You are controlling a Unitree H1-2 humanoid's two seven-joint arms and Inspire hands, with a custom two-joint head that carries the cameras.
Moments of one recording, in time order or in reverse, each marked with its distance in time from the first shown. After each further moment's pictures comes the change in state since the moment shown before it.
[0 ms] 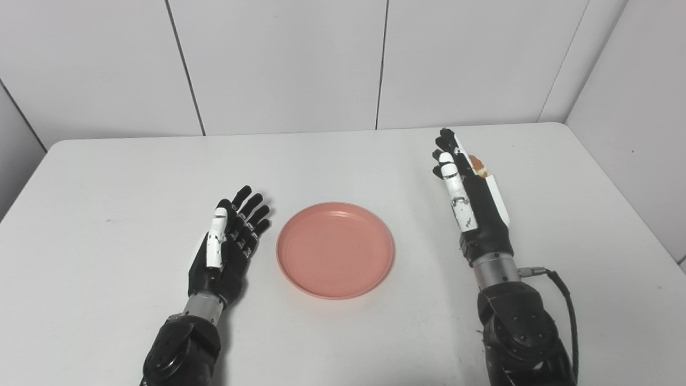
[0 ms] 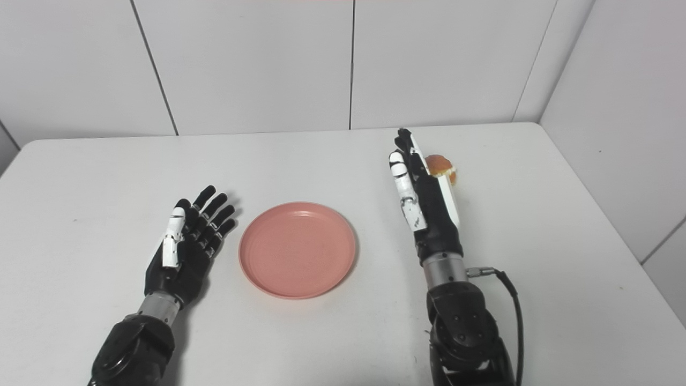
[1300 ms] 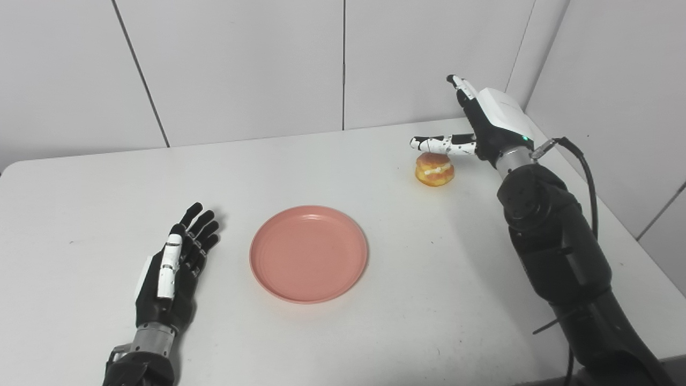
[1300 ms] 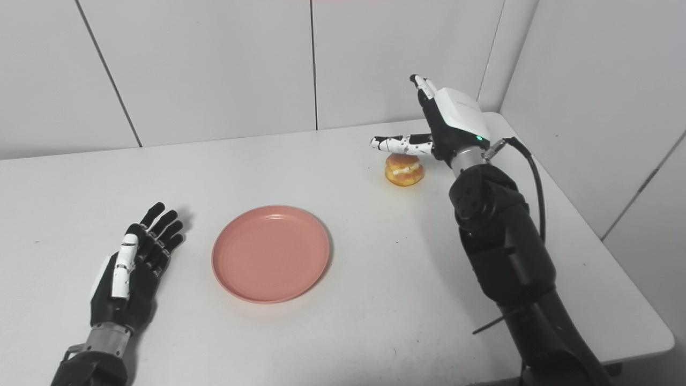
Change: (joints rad) left arm 0.042 0.099 -0.002 0.075 0.030 -0.189 -0.070; right arm -0.337 -0.348 0.027 0.319 -0.641 0.154 0.353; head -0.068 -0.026
